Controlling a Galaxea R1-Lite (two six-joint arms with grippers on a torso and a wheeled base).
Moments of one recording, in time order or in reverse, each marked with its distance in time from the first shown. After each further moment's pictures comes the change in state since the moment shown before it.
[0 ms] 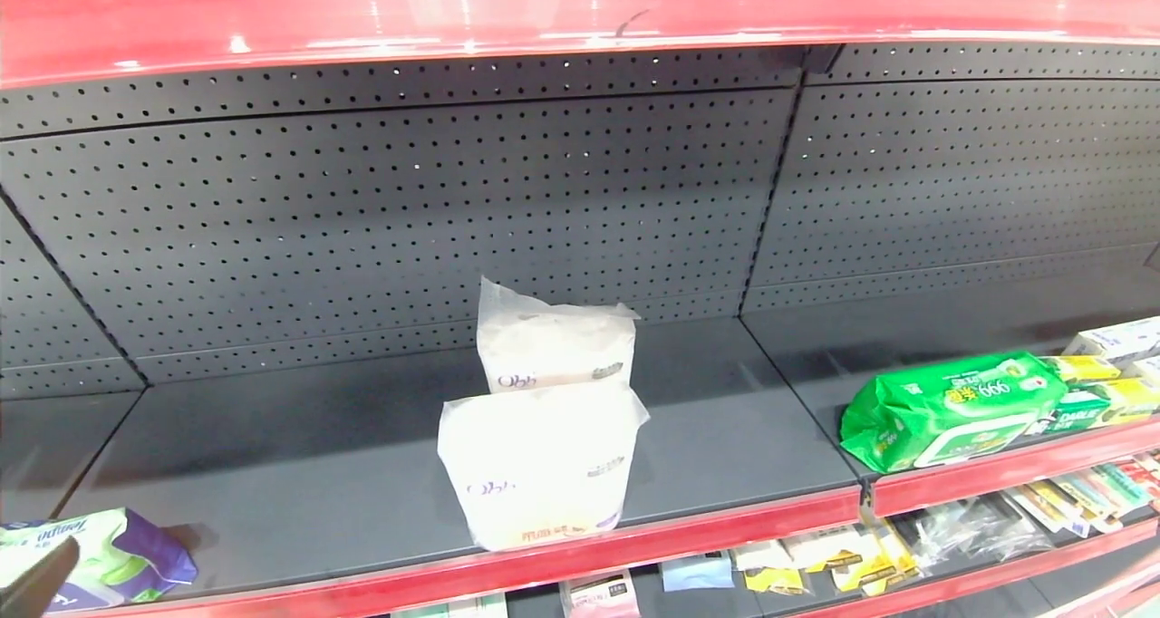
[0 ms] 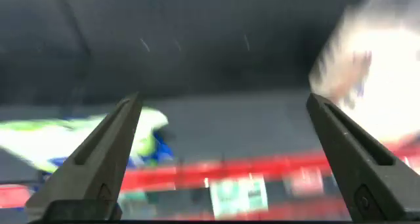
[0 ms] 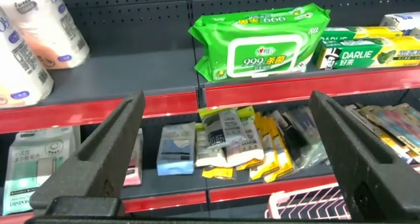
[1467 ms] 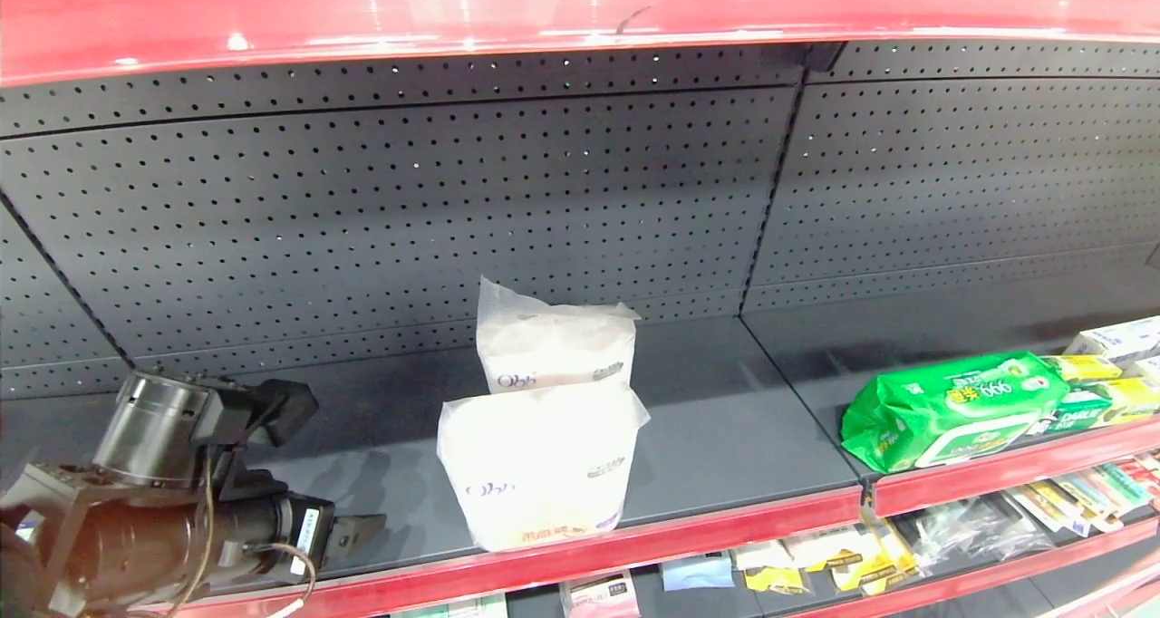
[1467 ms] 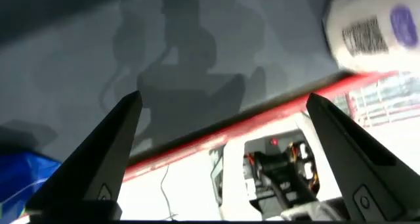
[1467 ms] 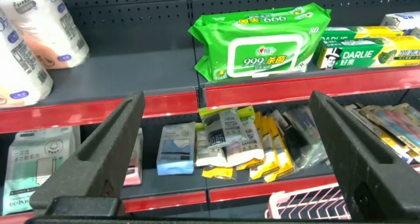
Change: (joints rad) left arm -0.294 1.024 -0.141 -0.206 0.014 -0.031; right arm 0.000 0.000 0.000 0.000 0.000 0.000
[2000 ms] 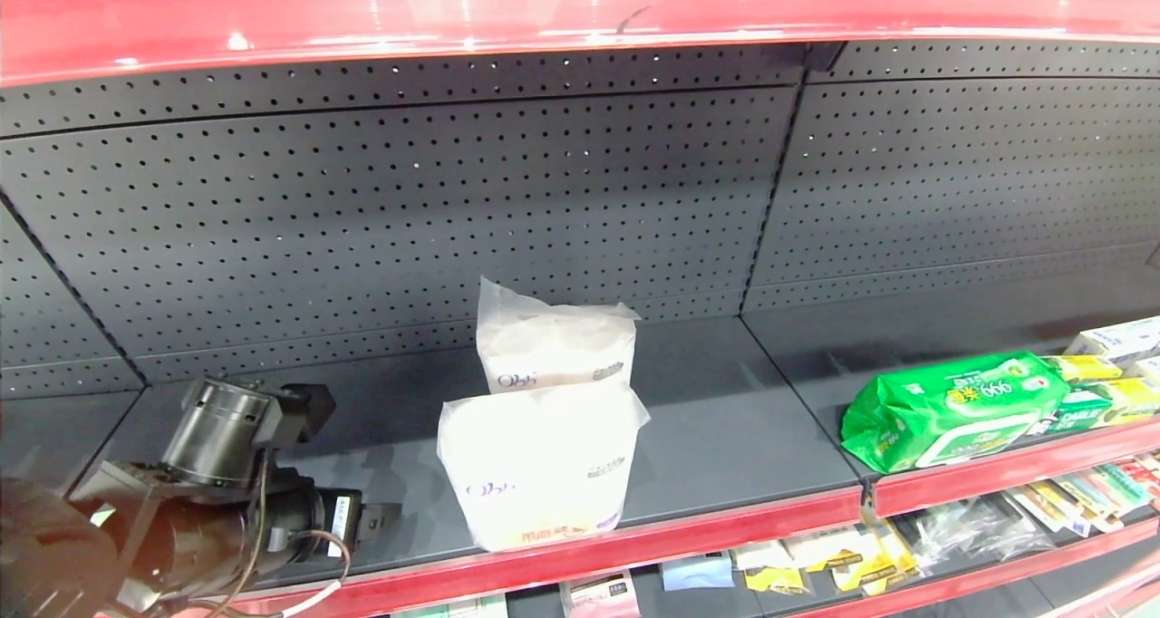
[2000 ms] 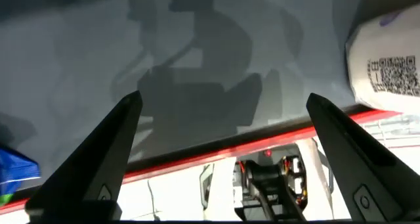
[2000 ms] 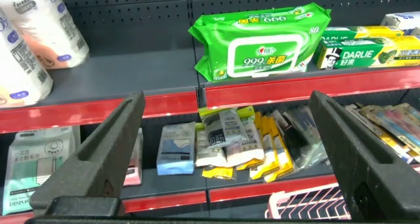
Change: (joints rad) left arm -0.051 0.112 0.001 -0.081 0.104 -0.147; right arm 0.000 0.000 0.000 0.000 0.000 0.000
